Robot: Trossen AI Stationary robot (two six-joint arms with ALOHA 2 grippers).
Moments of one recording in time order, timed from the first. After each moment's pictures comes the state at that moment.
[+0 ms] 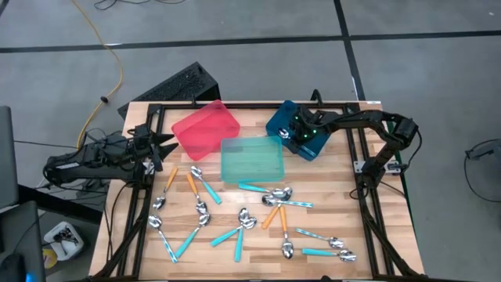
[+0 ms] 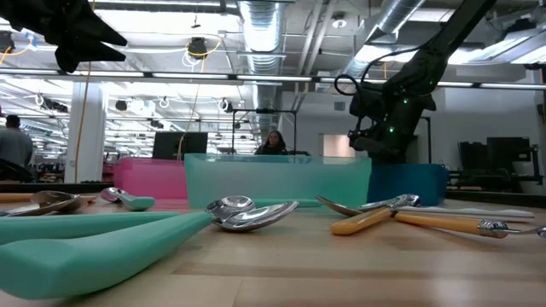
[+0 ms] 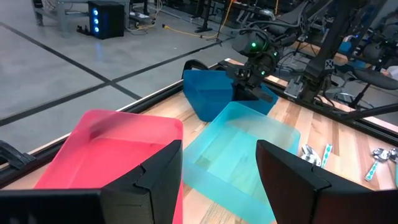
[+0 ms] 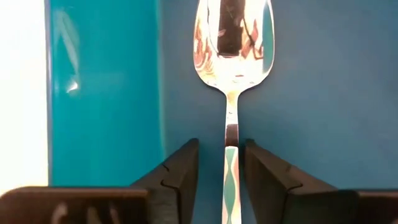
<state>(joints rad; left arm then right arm) 0.05 0.18 0.55 -0.65 -0.44 -0.35 -0.63 1.65 0.81 -0.28 -0.13 0.11</state>
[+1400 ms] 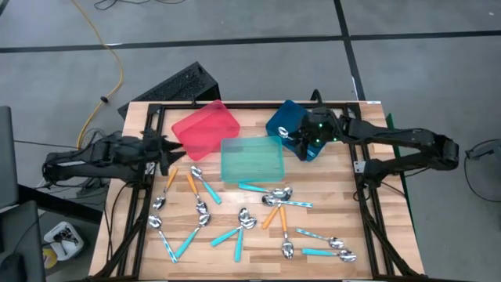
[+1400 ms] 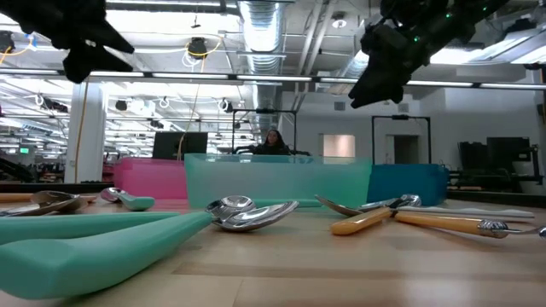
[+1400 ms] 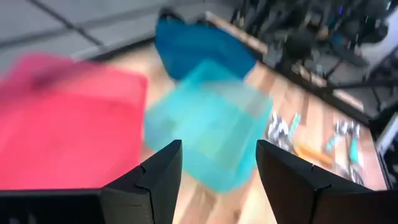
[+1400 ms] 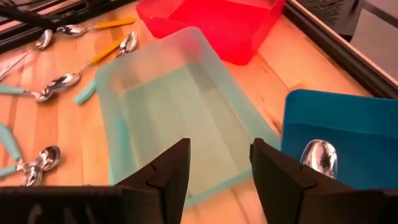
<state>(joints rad) 0.05 0.35 0.55 -0.63 -0.27 -0.52 -0.35 1.14 0.80 -0.28 -0.10 0.15</state>
